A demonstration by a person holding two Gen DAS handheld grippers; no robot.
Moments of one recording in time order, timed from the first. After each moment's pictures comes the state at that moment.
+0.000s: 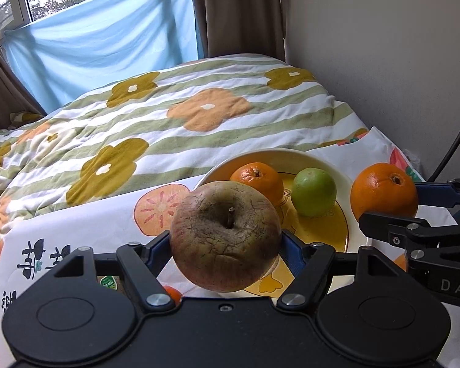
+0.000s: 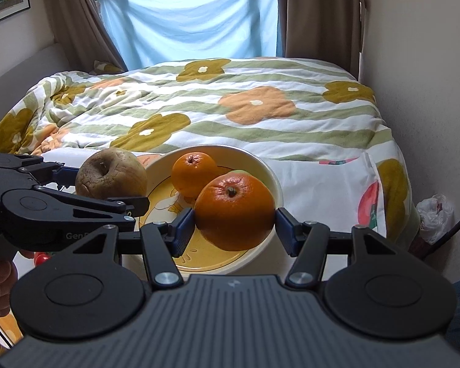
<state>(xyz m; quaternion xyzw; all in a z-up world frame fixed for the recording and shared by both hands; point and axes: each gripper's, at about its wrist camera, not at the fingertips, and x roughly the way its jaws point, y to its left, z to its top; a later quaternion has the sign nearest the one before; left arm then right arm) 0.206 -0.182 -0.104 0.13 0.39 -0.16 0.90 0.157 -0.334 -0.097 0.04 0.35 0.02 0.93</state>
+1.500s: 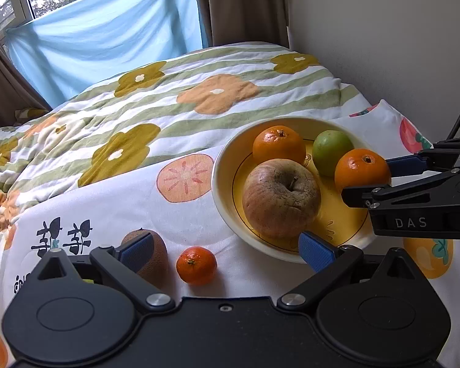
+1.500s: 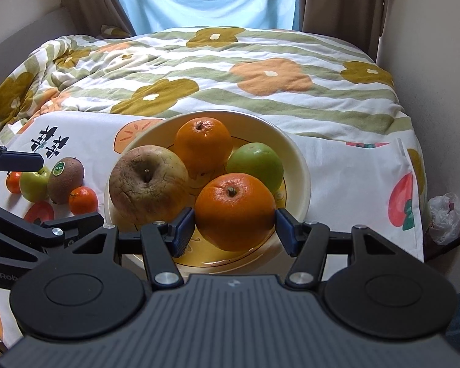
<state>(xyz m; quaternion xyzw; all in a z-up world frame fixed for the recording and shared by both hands) 0.188 -0.148 -0.116 0.15 0.40 -0.15 0.89 0.192 -0.315 -0.135 0.00 0.40 0.04 0.91</state>
